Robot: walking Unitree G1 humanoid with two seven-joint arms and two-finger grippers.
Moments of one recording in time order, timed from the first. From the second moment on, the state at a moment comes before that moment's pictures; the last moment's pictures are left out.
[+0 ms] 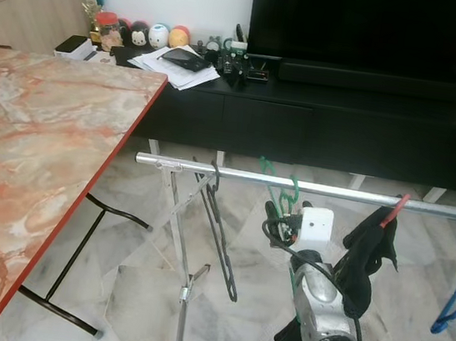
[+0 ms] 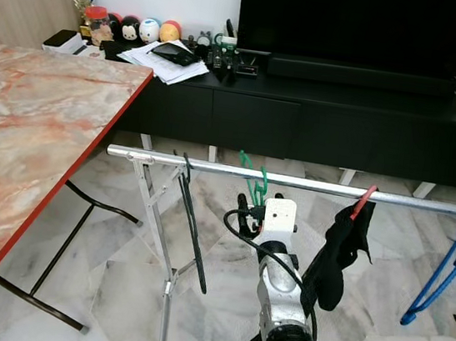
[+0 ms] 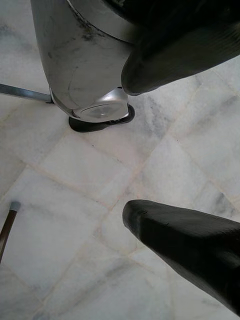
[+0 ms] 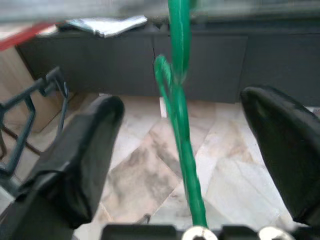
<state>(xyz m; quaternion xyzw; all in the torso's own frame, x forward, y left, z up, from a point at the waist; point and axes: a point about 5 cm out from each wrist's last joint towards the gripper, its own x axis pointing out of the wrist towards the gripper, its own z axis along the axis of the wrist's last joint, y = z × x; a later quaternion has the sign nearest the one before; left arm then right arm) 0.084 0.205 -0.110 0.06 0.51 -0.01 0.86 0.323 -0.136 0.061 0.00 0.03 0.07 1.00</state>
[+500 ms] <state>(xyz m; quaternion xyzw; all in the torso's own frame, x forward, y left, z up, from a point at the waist) 0.076 0.200 -0.113 0.06 0.53 0.00 0.85 0.287 -0.154 0.064 -0.04 -0.01 0.09 1.00</state>
